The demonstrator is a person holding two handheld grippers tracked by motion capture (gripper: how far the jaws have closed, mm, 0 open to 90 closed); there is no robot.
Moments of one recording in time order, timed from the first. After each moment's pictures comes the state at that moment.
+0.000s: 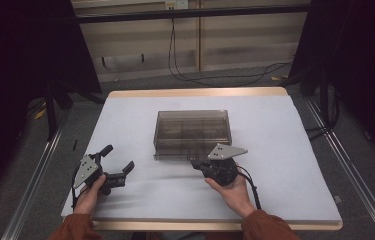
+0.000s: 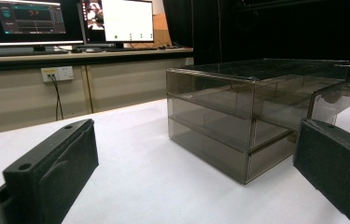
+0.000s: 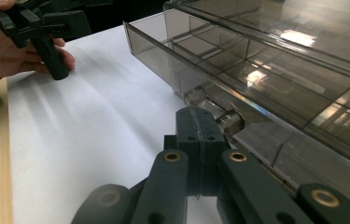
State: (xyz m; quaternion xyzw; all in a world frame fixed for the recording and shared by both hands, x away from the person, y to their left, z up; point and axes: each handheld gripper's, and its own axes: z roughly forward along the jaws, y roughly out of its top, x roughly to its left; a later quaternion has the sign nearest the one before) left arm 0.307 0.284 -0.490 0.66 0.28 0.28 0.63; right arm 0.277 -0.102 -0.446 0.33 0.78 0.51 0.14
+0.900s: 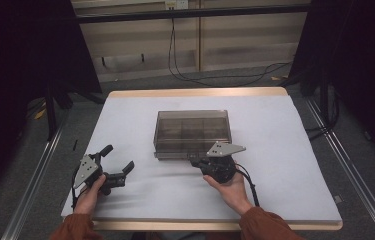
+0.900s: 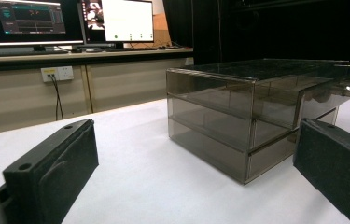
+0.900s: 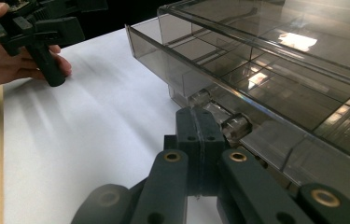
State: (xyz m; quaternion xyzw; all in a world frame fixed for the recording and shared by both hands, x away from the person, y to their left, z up) left arm 0.307 0.284 -0.490 0.66 0.28 0.28 0.63; right arm 0.285 -0.100 -0.449 0.33 0.78 0.51 0.14
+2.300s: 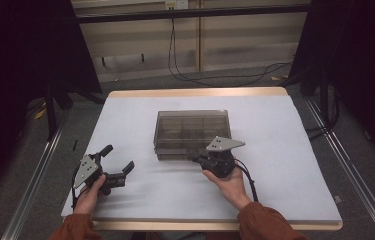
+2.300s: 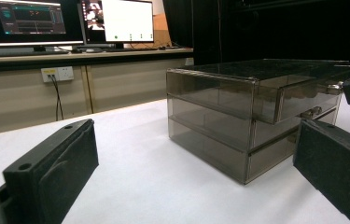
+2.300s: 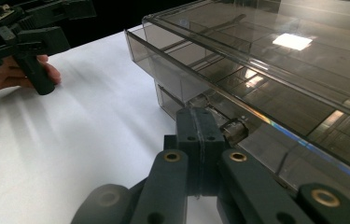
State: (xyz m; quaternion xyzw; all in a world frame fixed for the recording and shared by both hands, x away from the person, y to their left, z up) left arm 0.307 0.283 -0.491 0.66 0.29 0.28 0.63; right arm 0.298 -0.101 -0.447 0.34 0.77 0.51 0.14
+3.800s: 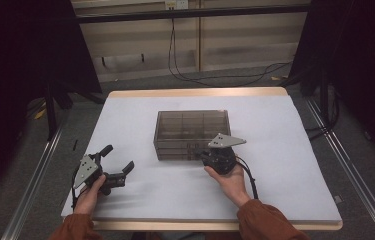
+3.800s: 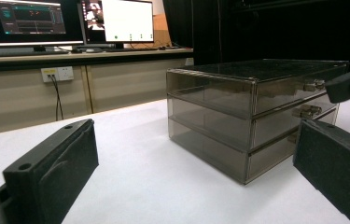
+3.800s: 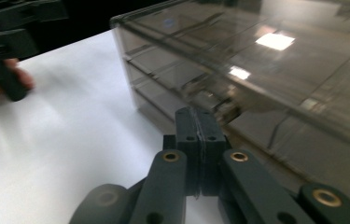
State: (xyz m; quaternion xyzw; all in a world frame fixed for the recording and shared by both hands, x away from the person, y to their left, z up) left arm 0.306 0.283 -0.491 0.66 0.29 0.28 0.64; right arm 0.306 -0.106 -0.449 0.36 0.77 0.51 0.15
